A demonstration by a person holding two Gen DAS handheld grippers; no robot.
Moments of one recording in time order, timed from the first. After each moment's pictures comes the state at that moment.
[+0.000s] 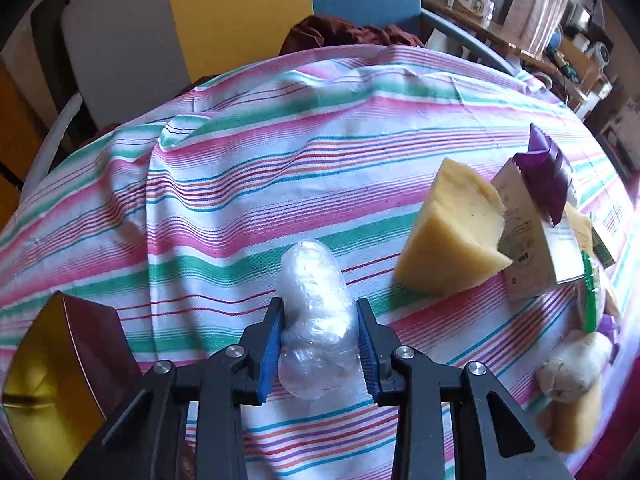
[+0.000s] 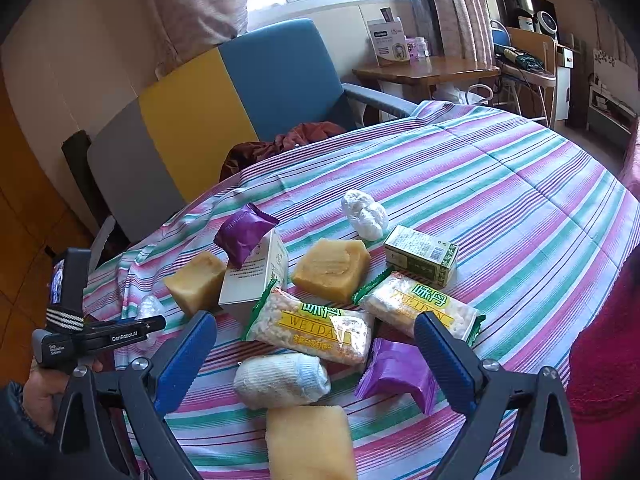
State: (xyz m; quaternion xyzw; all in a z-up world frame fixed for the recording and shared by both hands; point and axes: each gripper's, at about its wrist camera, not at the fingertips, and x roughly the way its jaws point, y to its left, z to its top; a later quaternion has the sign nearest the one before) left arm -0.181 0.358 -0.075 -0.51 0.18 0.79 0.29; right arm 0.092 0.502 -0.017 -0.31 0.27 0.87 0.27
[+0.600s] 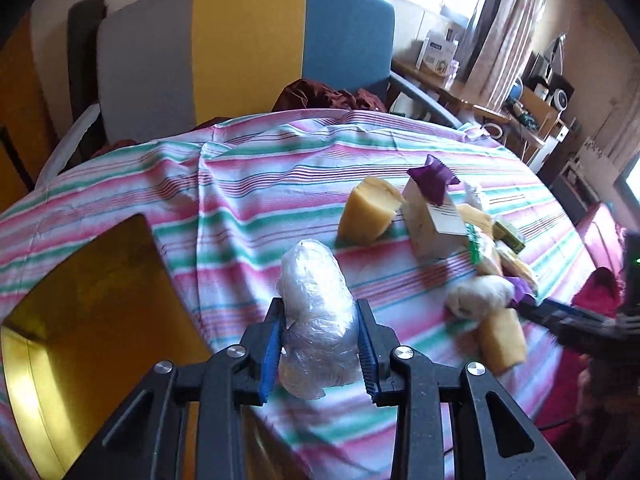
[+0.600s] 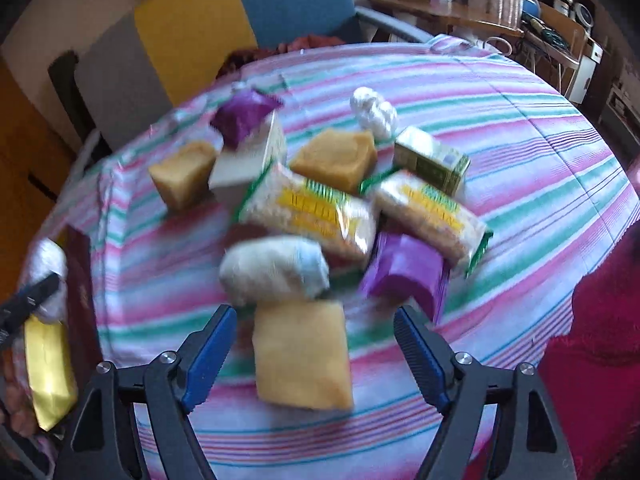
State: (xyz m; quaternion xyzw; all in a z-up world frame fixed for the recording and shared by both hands) left arm -0.081 0.257 0.000 -0.45 0.10 0.82 0.35; right arm 0.083 0.469 -0.051 -0.48 0.24 0.81 0.24
